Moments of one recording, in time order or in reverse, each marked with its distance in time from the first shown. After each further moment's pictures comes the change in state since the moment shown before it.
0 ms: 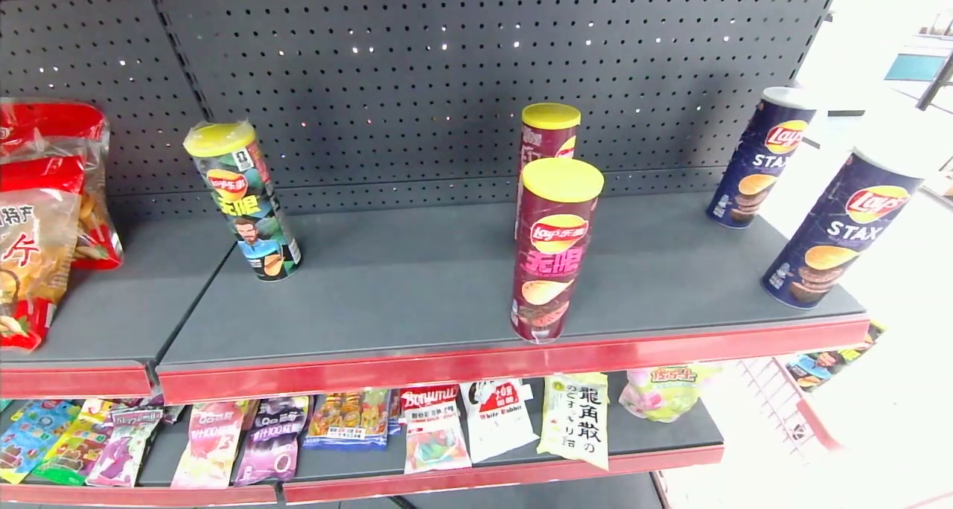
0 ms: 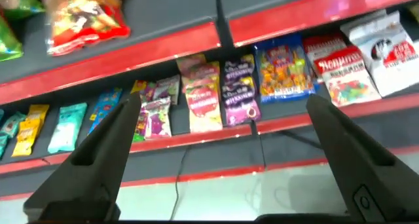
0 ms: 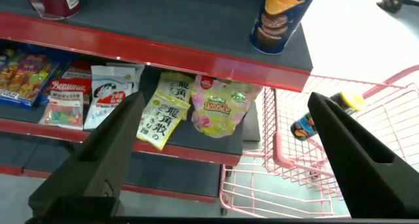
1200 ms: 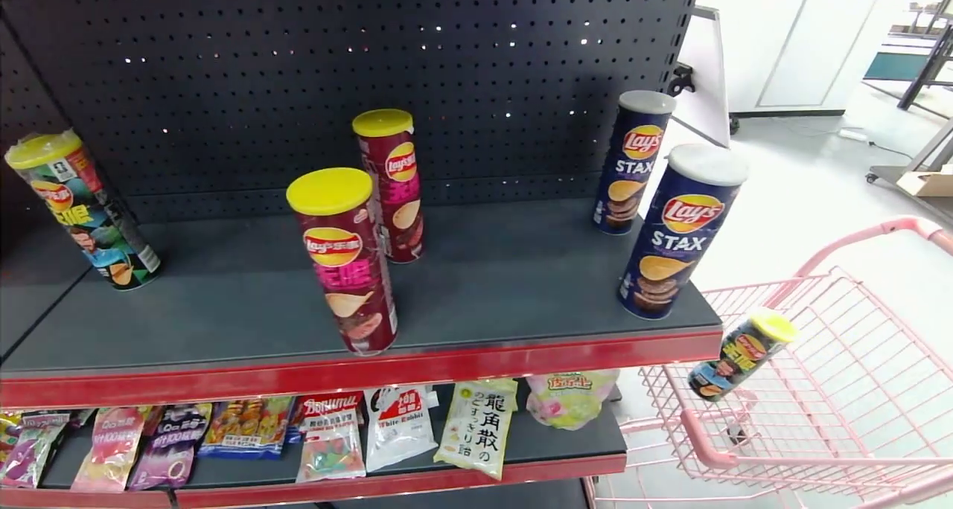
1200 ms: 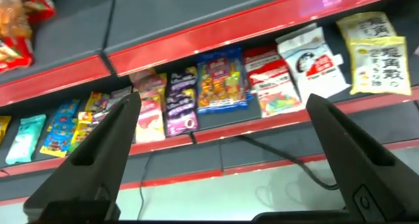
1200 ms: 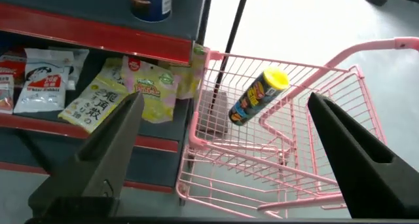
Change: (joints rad) left arm -0.009 -0.004 0.021 -0.008 -0.005 0.001; right arm -0.001 -0.003 0.020 0.001 0.001 -0.001
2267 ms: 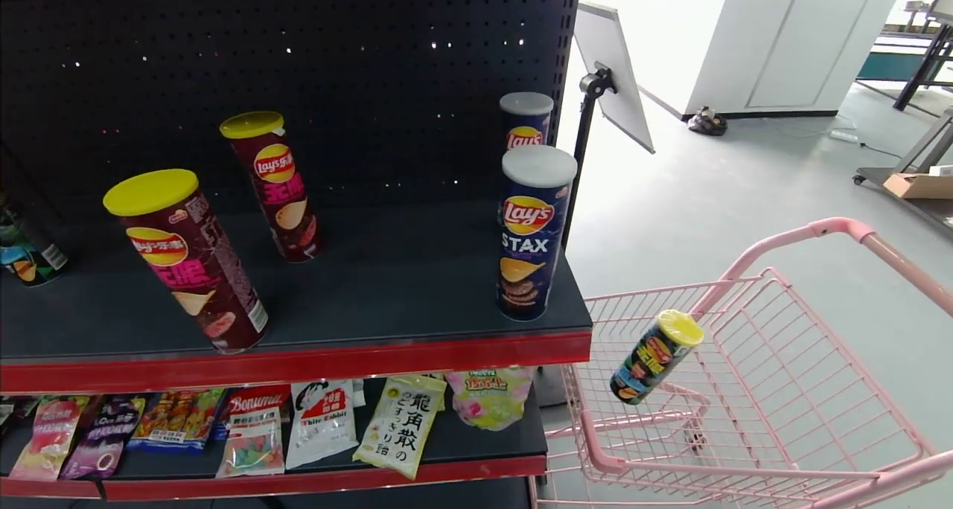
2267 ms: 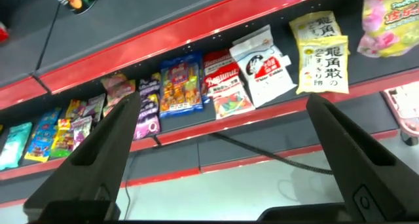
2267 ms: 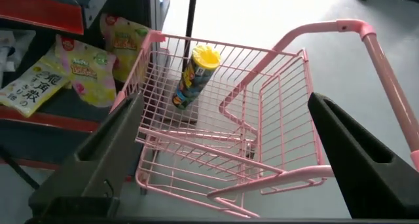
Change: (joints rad) left arm -0.010 0.000 0.024 -0.002 -0.001 0.052; right arm -0.001 0.010 0.006 0.002 -0.030 -0.019
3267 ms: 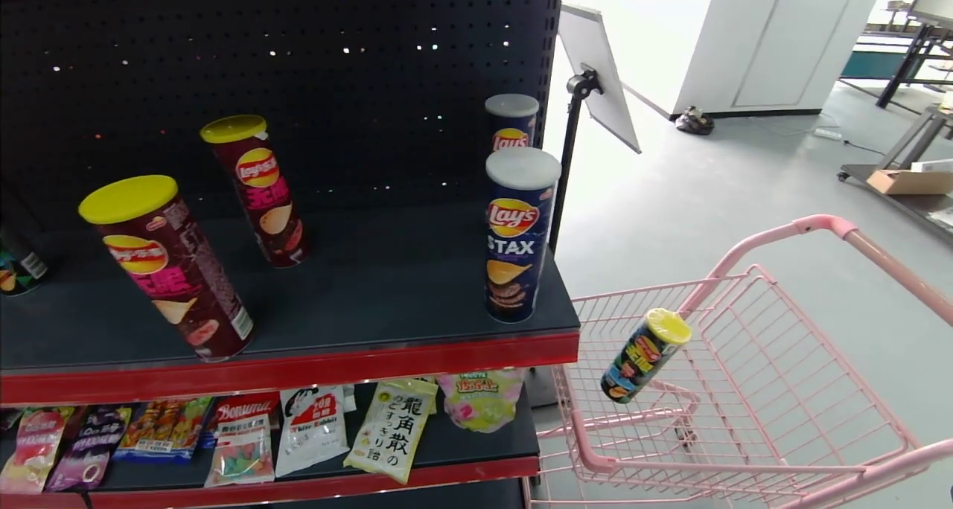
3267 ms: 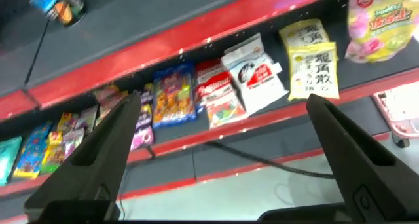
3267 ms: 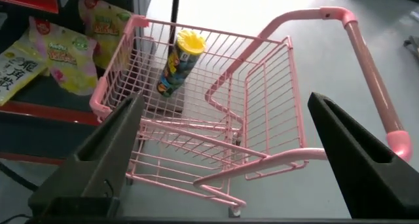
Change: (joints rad) left arm -0.040 -0.028 0.004 0.003 -0.003 0.000; right arm -0.016 -0.007 0.017 0.020 -0.009 -0.040
